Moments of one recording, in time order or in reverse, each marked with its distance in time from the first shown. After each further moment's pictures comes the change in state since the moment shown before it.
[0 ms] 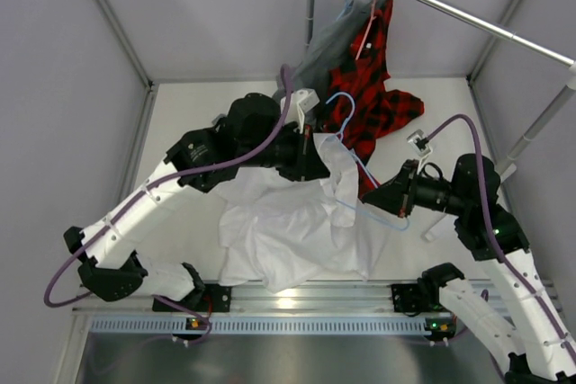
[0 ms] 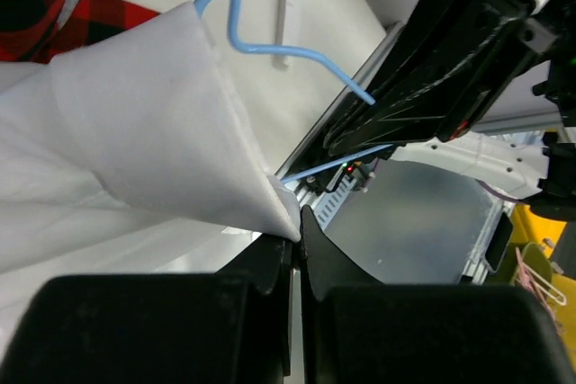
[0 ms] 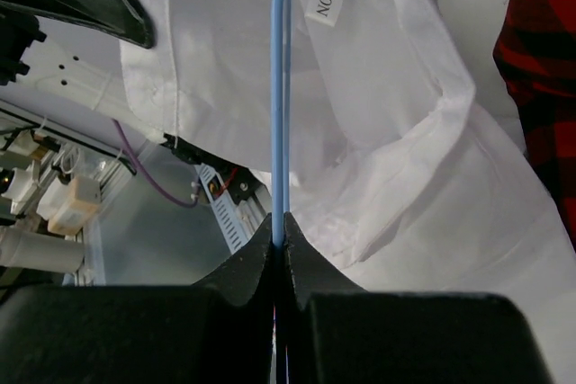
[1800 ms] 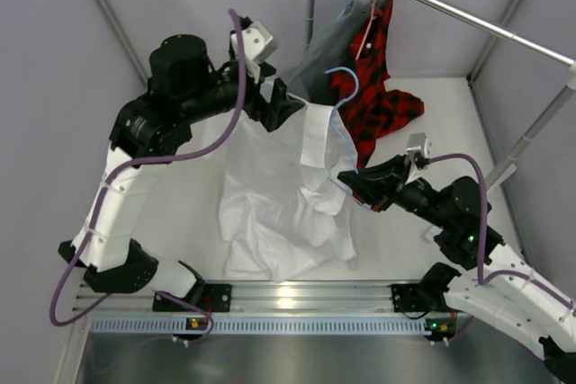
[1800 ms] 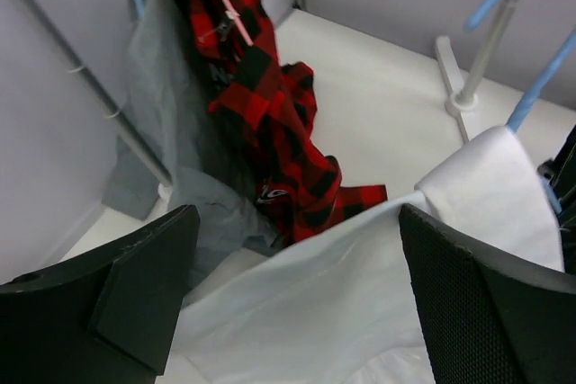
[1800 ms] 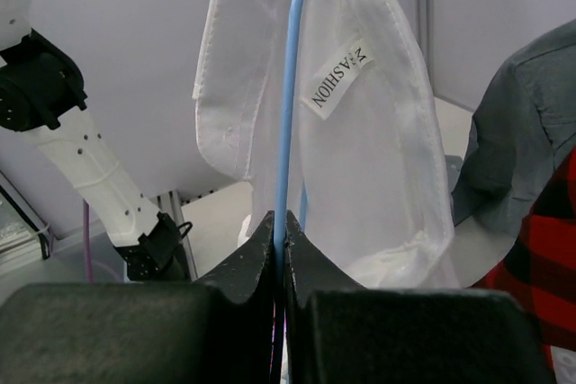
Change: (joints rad) left arm 0.265 0.048 0.438 -0.036 -0.034 0.697; right arm 0.446 -0.010 -0.192 0.758 0.465 -0.133
